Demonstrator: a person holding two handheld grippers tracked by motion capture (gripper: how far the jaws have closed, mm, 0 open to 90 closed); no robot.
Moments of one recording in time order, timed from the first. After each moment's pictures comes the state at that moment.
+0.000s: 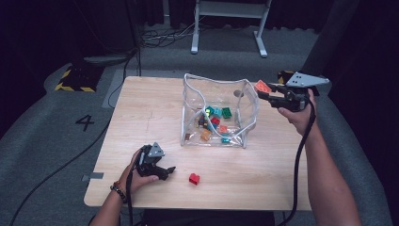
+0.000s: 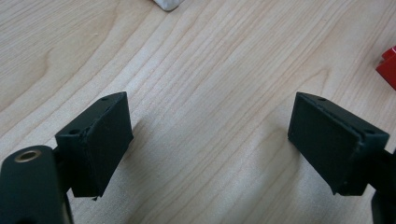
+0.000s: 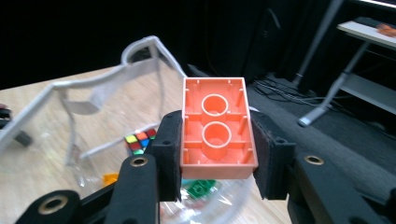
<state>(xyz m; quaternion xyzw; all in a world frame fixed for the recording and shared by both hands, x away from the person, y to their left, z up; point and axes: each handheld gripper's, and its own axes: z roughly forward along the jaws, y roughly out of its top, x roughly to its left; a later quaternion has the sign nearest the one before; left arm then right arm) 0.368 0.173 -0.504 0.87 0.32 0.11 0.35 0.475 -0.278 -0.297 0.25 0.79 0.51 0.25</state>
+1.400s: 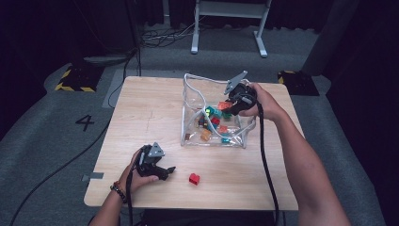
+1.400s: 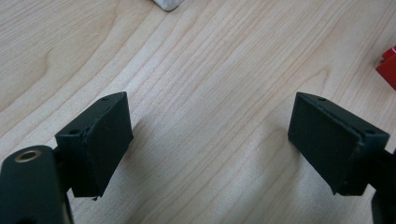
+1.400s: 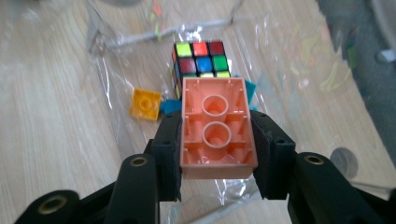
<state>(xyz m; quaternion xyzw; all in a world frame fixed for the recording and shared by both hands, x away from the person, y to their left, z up) 0.368 0.173 -0.504 0.87 0.32 0.11 0.35 0.526 -0.150 -0.333 0.12 0.95 0.24 0.15</state>
